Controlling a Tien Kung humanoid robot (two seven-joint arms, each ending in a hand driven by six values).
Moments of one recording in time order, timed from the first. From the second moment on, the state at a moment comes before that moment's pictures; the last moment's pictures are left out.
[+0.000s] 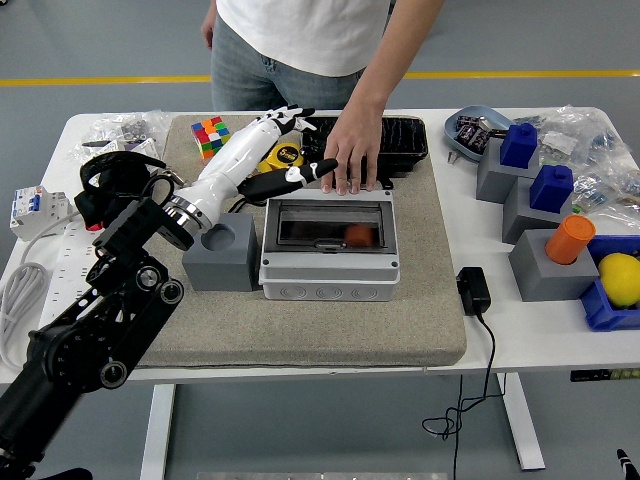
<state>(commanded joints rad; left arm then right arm) -0.41 0.04 -1.25 -1.31 1.89 0.00 -0.19 0.11 -0.13 1.26 0.18 -0.83 -0.11 -0.07</state>
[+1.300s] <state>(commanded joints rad) -0.22 0.05 -1.79 -1.32 1.18 -0.22 -0.08 0.11 -0.12 1.28 0.18 -0.84 -0.11 -0.06</state>
